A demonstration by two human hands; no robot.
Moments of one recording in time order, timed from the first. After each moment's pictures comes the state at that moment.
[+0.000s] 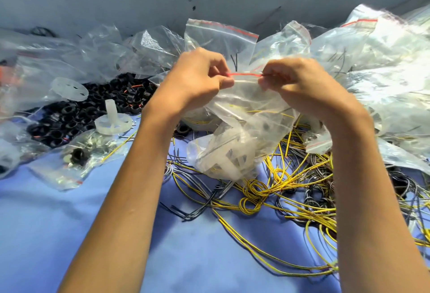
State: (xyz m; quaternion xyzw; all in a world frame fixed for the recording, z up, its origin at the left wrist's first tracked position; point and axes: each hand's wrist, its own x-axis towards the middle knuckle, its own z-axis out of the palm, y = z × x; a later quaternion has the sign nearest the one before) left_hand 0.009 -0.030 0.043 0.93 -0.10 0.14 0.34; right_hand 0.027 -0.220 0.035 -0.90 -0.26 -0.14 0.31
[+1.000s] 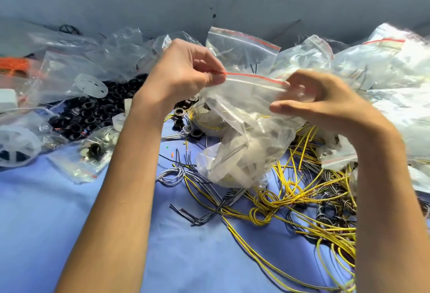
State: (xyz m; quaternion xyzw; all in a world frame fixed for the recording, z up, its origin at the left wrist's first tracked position) left_hand -0.001 0.009 0.052 0.84 -0.10 0.18 0.51; right_hand 0.022 -0.227 0.036 -0.89 -0.27 -0.07 0.36
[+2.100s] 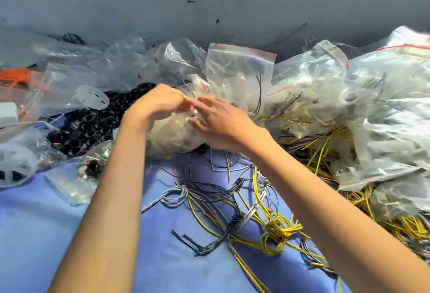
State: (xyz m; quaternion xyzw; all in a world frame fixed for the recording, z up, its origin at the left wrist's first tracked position) left_hand 0.069 0.071 0.002 0.90 0.13 0.04 0.42; right_hand 0.079 -0.078 -0.022 -0.92 -0.37 -0.11 0.09
